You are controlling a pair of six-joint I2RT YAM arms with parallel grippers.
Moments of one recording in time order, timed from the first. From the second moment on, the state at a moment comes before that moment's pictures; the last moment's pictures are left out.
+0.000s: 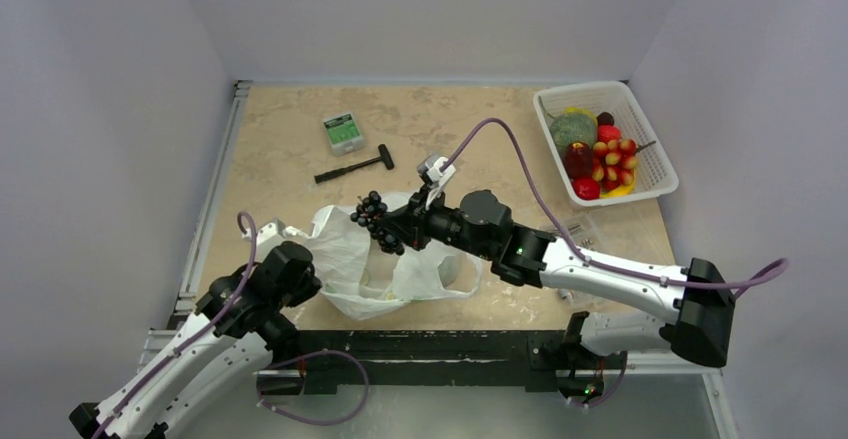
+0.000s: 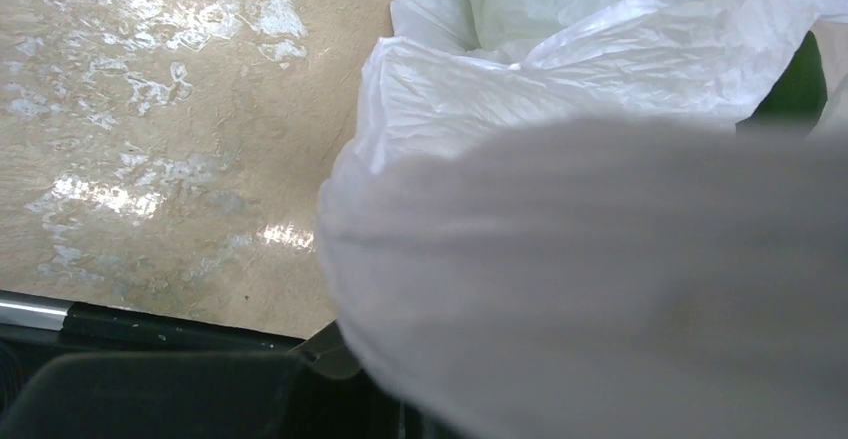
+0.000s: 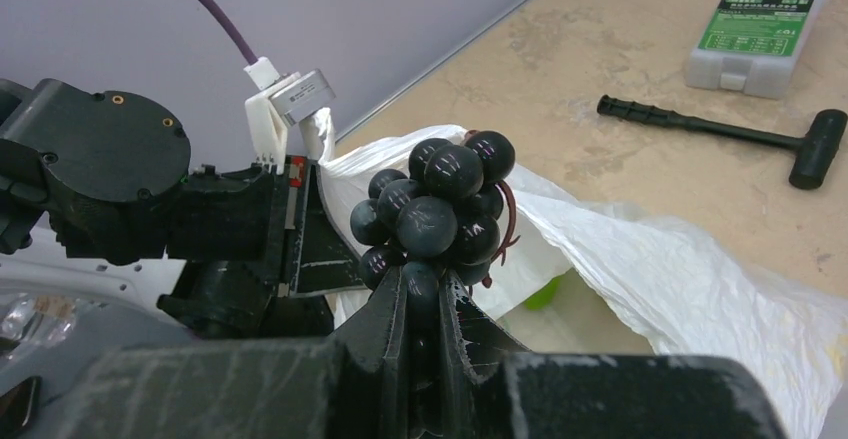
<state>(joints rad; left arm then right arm) -0.70 0.46 0.56 -1.09 -0.36 -1.12 1.09 1.23 0.89 0.24 0.02 0.39</state>
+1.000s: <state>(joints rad) -0.70 0.49 0.56 -1.05 -0.29 -1.11 0.34 1.47 1.27 -0.03 0.29 0.45</state>
